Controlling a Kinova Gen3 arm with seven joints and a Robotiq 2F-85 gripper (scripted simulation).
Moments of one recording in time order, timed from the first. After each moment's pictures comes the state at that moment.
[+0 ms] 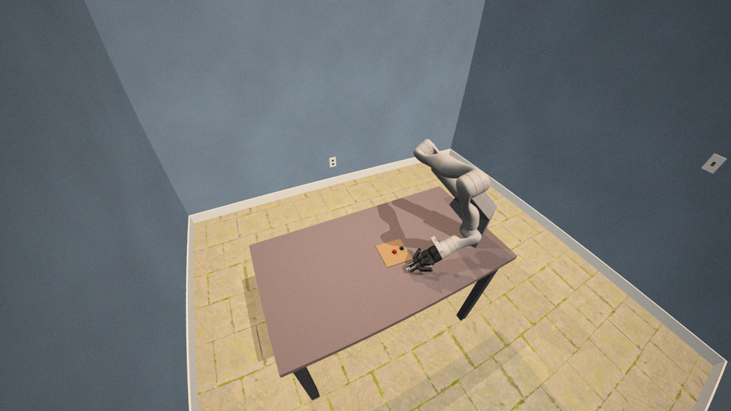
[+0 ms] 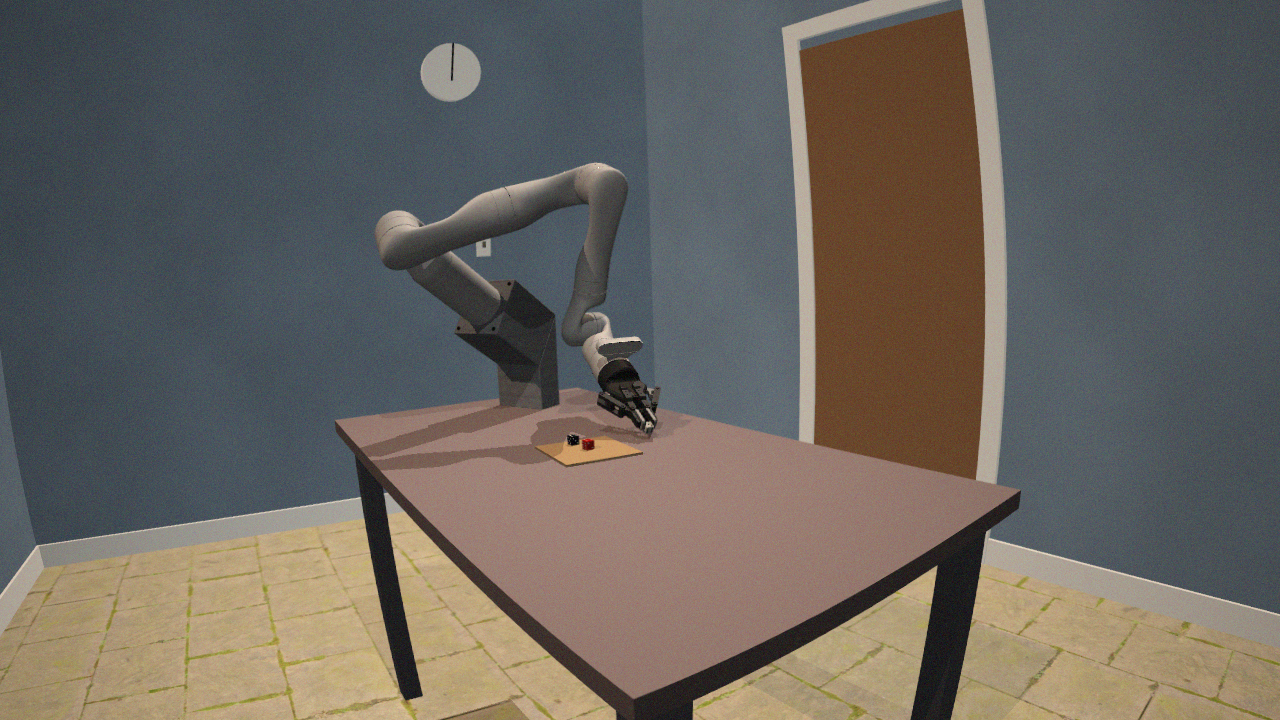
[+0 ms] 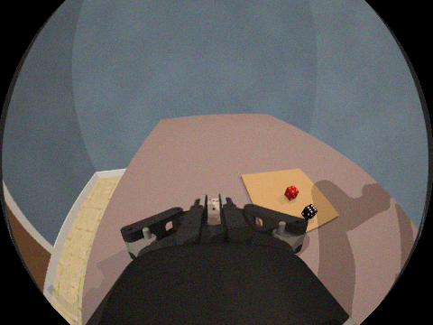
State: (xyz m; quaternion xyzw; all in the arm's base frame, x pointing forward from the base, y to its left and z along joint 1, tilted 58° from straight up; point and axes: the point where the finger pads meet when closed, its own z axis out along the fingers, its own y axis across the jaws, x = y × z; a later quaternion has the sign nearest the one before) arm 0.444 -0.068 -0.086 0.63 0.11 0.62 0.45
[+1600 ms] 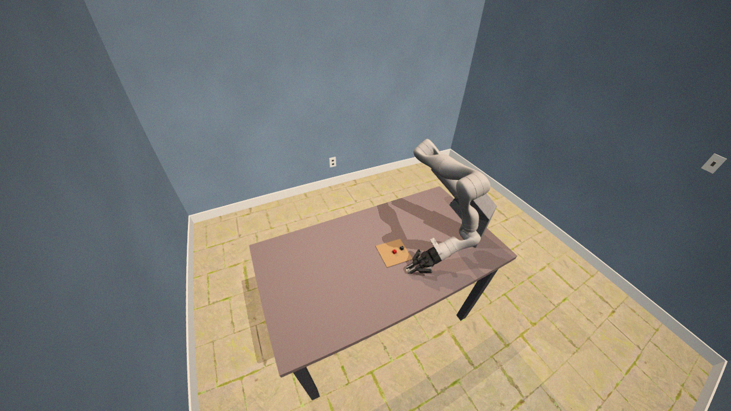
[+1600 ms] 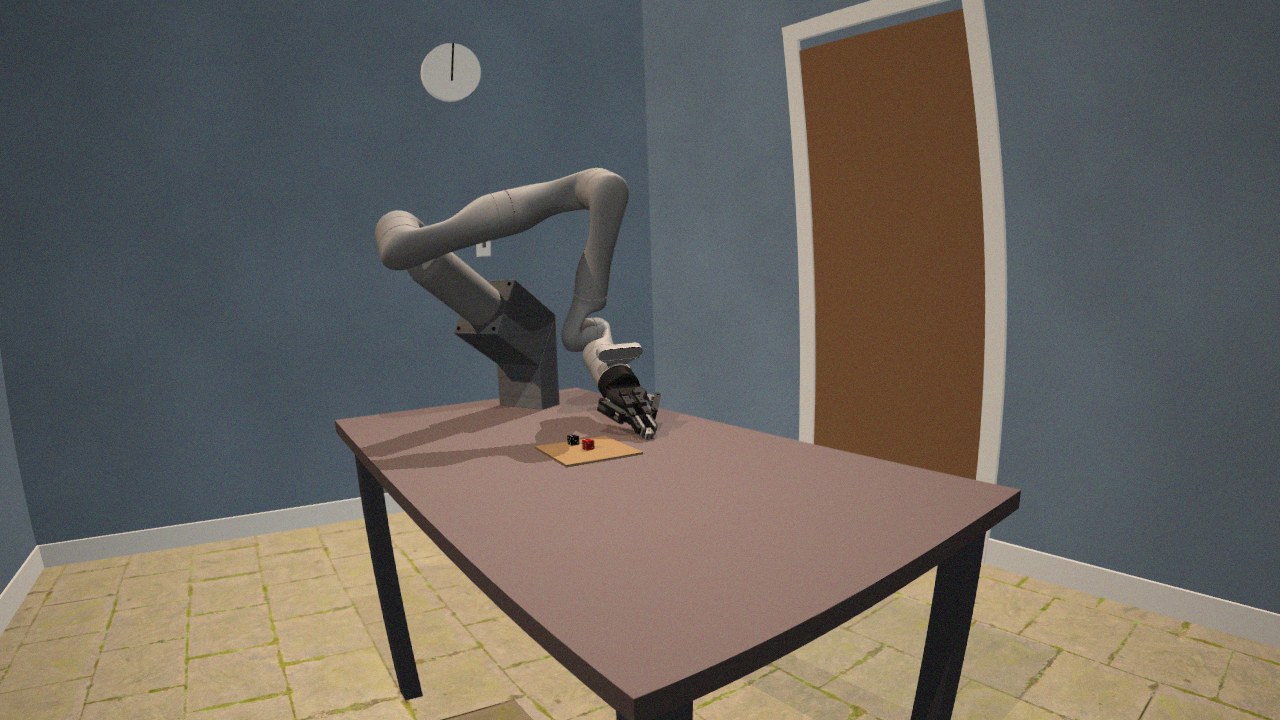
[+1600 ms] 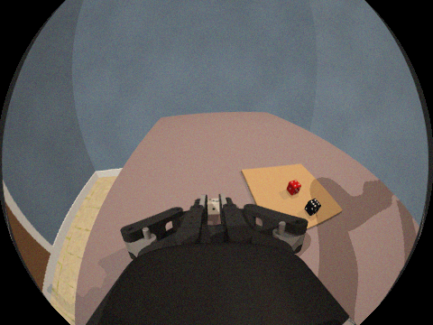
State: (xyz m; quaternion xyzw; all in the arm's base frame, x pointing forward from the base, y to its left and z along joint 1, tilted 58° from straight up) arm 0.446 -0.077 -0.092 0.63 0.11 0.62 0.45
